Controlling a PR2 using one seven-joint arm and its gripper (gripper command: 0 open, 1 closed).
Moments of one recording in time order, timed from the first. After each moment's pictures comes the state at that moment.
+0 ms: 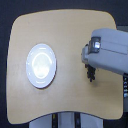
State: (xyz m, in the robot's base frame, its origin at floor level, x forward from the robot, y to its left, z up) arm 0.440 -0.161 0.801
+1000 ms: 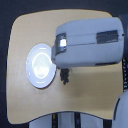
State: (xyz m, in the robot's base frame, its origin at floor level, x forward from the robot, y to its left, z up) arm 0.425 0.001 0.883
